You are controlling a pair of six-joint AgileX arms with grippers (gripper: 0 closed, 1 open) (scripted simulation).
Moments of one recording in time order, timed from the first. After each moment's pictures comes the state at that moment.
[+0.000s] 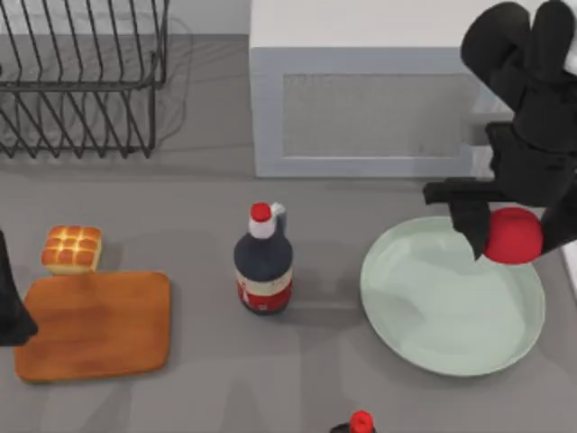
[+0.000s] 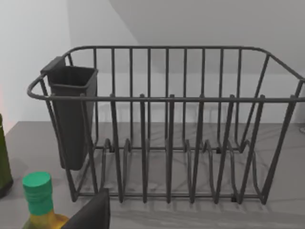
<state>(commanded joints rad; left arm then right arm) 0.00 0.00 0.00 0.00 0.00 0.00 0.40 1.87 1.49 -1.27 -0.01 0.40</state>
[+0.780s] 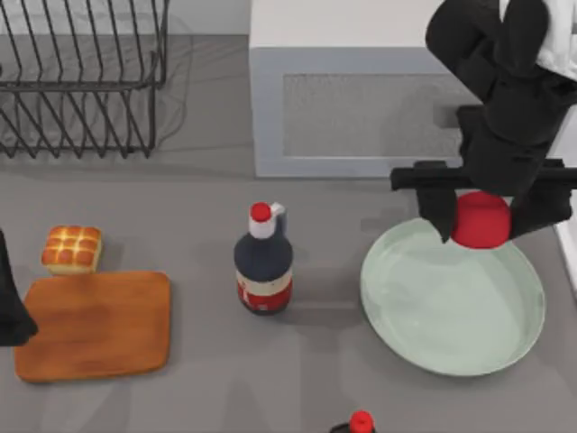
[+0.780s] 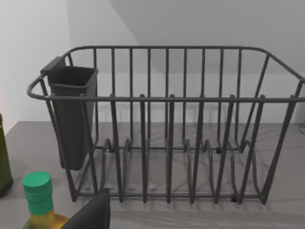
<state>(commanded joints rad) 0.00 0.00 0.00 0.00 0.00 0.00 0.47 1.87 1.54 -1.24 0.00 0.49</state>
